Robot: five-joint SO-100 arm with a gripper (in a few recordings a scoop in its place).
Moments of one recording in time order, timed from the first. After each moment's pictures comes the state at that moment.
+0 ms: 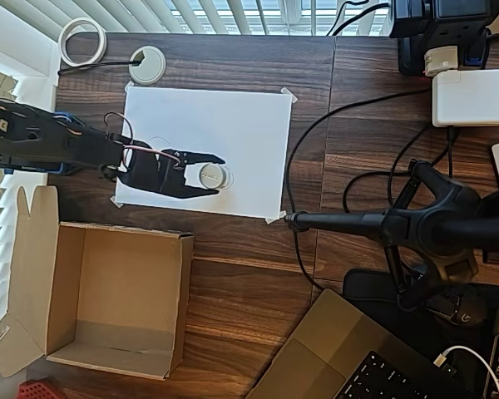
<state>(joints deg) 8.5 90.6 126.2 6.2 -99.1</state>
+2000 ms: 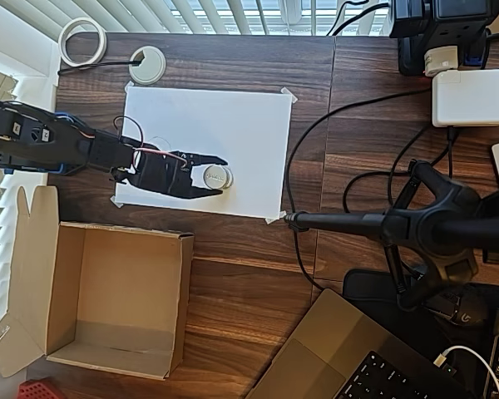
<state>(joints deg) 9.7 86.9 128.6 5.7 -101.4</state>
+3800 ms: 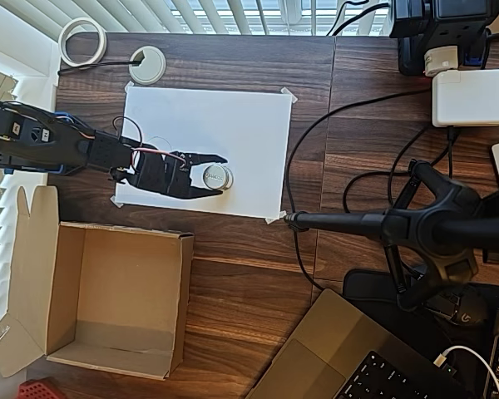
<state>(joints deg) 9.5 86.9 131.0 1.1 -103.1</state>
